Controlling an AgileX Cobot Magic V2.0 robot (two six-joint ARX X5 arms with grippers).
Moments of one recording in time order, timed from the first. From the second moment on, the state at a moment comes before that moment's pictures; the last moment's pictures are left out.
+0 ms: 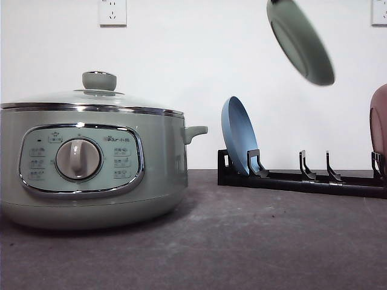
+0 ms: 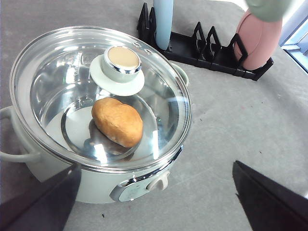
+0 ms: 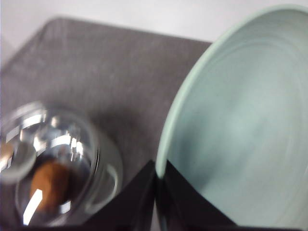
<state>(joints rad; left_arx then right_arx) -0.03 0.65 0.96 -0.90 0.57 0.00 0.31 1.51 1.81 -0.93 -0.27 0.03</state>
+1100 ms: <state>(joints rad) -0.03 0.65 0.96 -0.90 0.57 0.00 1.00 1.47 1.26 -1.12 0.23 -0.01</state>
